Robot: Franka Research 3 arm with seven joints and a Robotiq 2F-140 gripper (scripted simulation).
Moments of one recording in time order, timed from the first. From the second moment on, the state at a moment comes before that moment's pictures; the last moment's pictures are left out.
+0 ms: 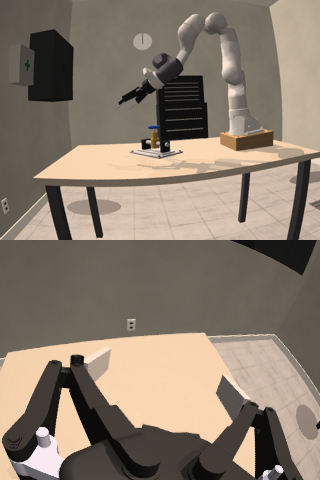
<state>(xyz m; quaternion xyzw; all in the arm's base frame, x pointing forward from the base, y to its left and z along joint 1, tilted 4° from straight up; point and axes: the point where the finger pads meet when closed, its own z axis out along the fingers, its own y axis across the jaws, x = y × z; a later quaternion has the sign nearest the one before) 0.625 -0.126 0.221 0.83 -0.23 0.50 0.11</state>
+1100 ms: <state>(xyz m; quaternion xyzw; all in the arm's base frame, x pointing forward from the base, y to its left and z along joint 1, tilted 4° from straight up) 0.628 -0.110 0.237 0.88 -0.12 0.46 0.11</state>
